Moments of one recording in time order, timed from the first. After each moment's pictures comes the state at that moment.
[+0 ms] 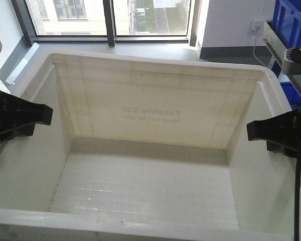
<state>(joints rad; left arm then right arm) -0.53 1.15 -1.26 0.15 1.27 -0.54 0.53 1.09 -1.15 -0.18 1.25 0.54</state>
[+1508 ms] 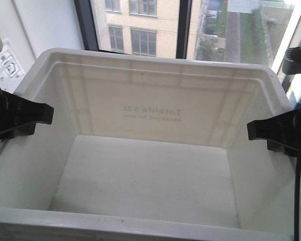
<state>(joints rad) -0.53 1.16 -1.26 0.15 1.26 -0.54 0.53 1.09 -1.15 -0.18 1.25 0.54</state>
